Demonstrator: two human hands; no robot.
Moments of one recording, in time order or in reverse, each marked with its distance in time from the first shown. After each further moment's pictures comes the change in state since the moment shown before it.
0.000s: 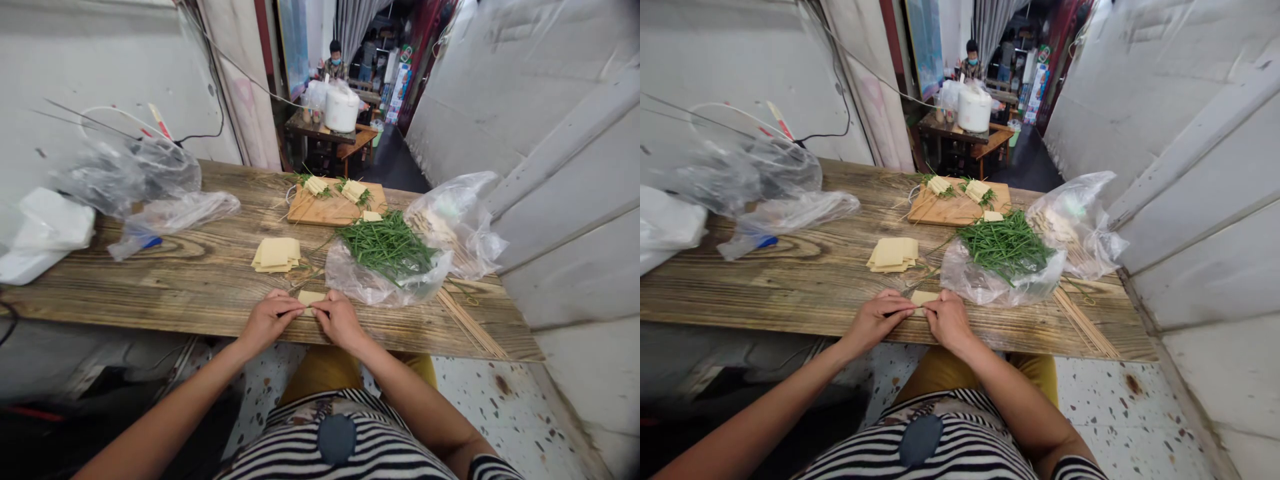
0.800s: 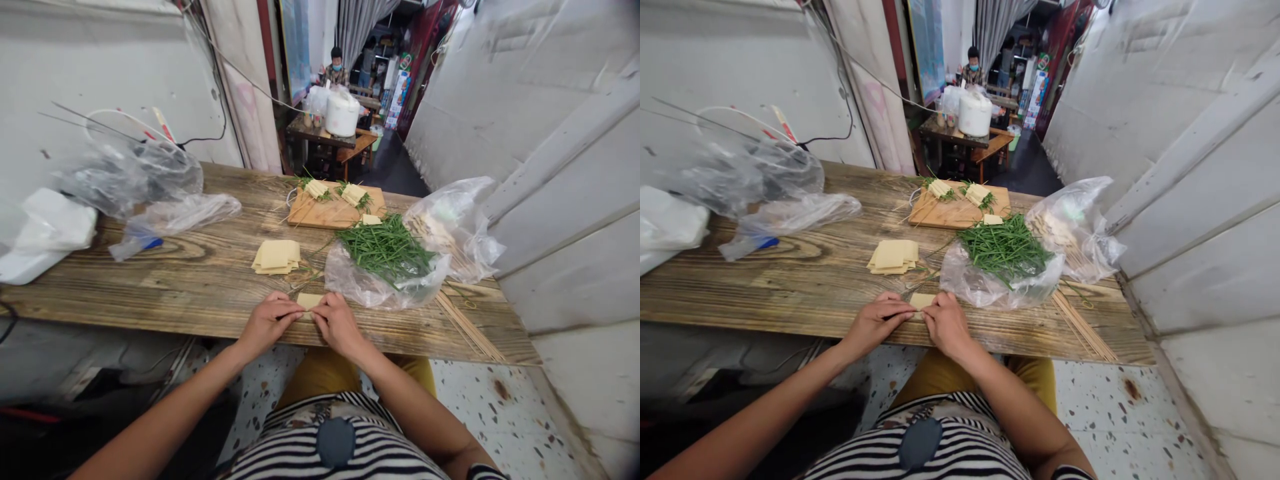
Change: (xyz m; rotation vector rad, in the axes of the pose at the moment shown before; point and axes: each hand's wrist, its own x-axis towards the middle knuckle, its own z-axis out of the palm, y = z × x) left_hand -0.002 0.000 0.000 0.023 0.009 0.019; right_hand -0.005 0.000 -0.003 -0.092 0.002 -0.148
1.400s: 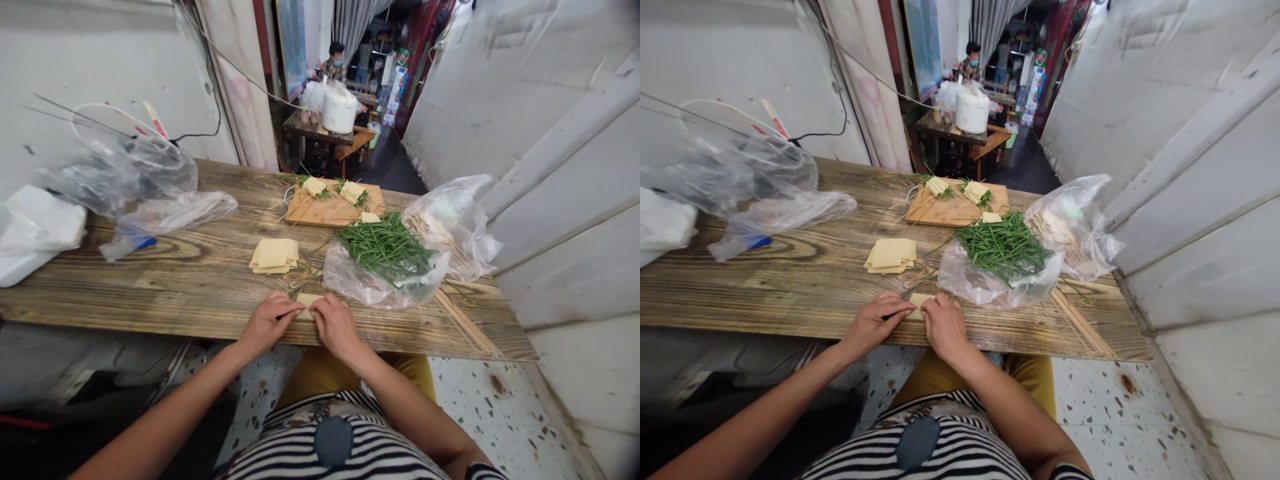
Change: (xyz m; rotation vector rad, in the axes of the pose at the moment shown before) left_hand 0.004 0.002 0.001 0.005 -0.024 0.070; right_hand -0.001 -0.009 0.007 -0.122 0.020 0.116
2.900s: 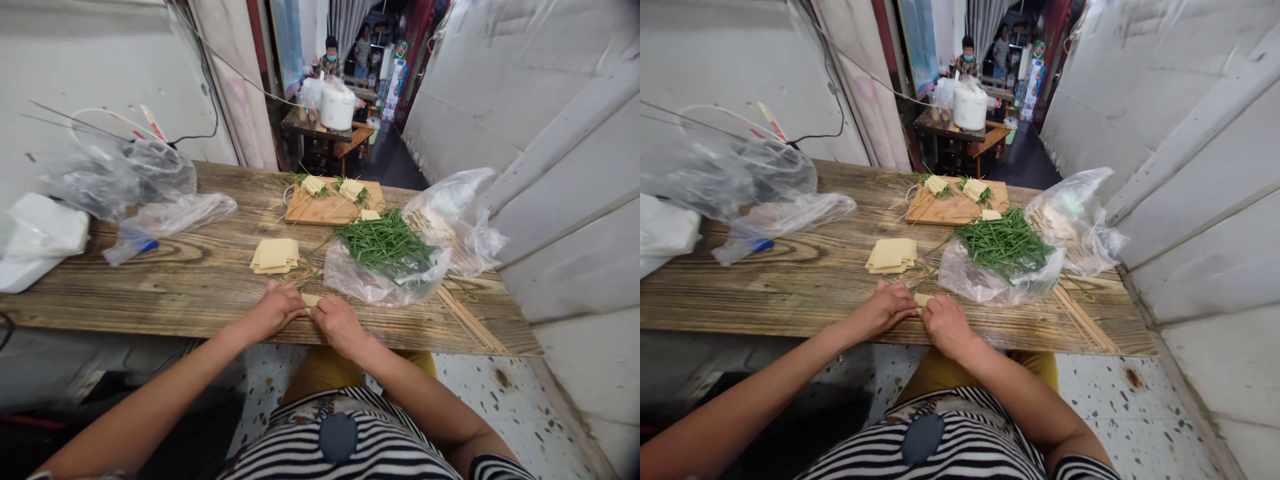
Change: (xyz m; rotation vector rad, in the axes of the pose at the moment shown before) left_hand 0.033 -0.002 -0.019 0.326 -0.439 0.212; right_hand 0.001 0.008 -0.006 -0.360 -0.016 -0.376
